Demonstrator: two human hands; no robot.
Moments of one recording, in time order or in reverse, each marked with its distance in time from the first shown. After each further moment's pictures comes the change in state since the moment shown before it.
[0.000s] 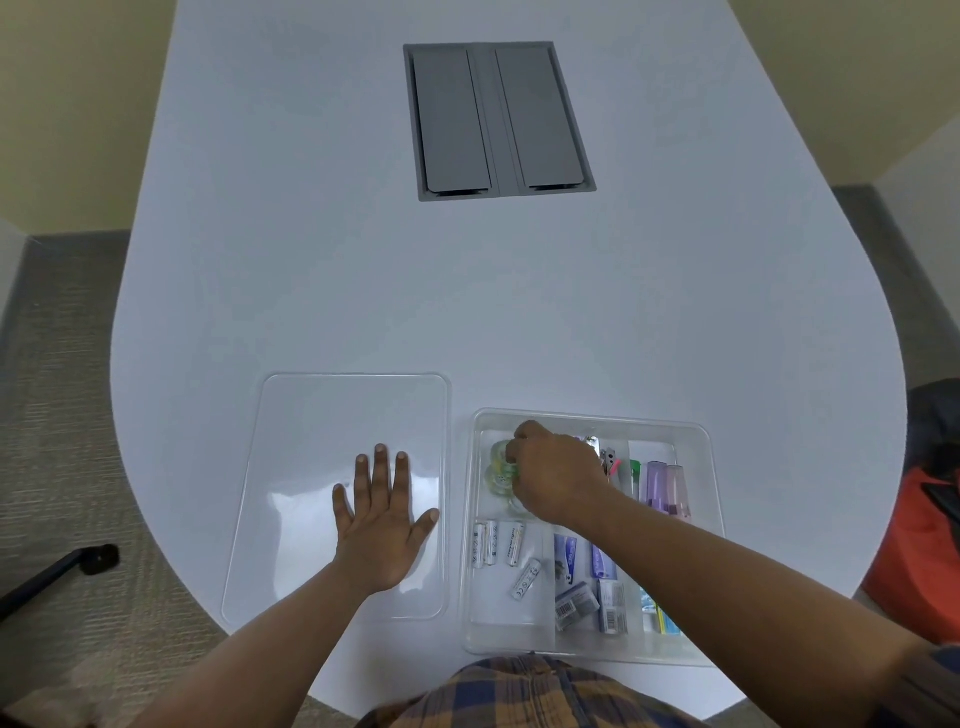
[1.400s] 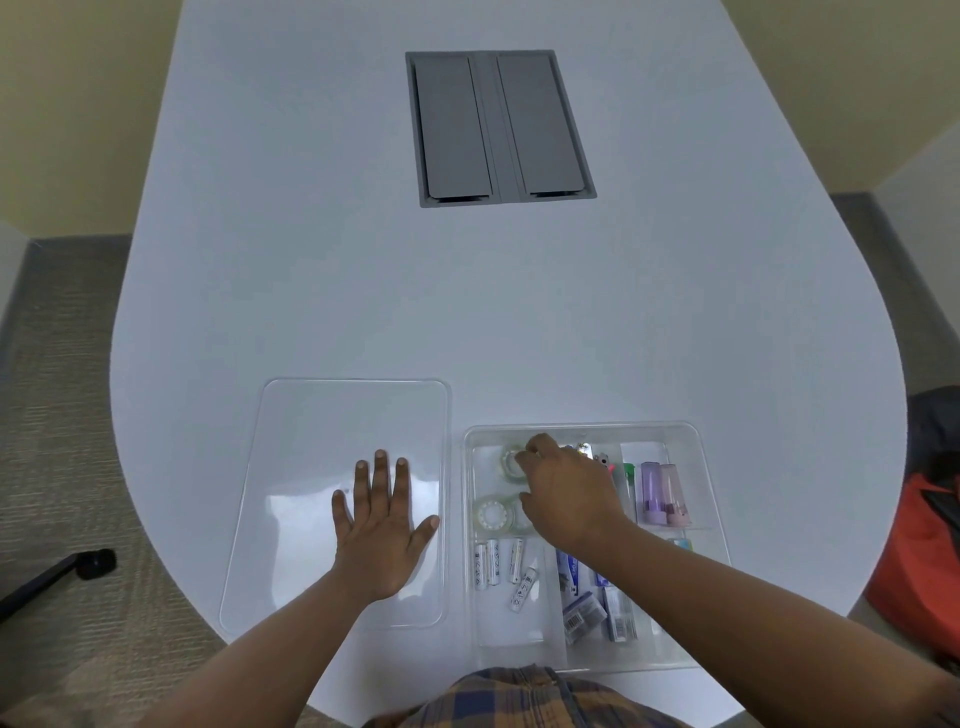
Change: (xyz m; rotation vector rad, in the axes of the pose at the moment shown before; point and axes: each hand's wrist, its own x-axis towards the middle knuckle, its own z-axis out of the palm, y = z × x) left_hand 0.001 -0.001 0.002 0.002 0.032 0.003; right_hand -0.018 0.008 0.012 -0.041 0.128 -0.009
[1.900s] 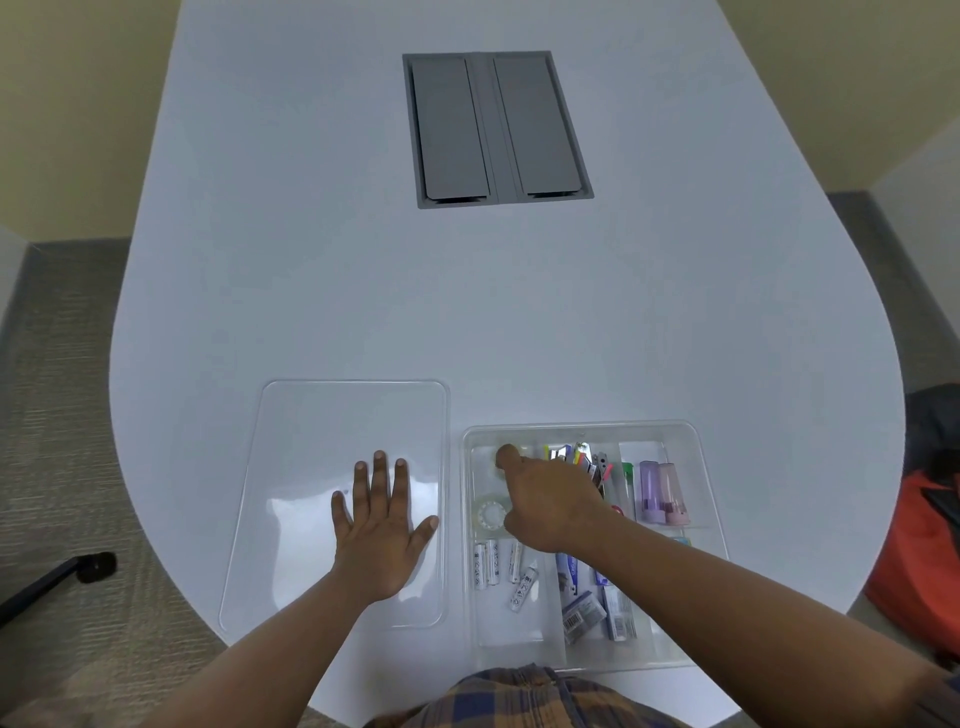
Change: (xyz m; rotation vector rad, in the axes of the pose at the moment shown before) left_hand -0.002 0.003 -0.004 0.006 -0.008 -0.002; right_hand 0.004 -0.014 -0.010 0.103 -0.157 -0.062
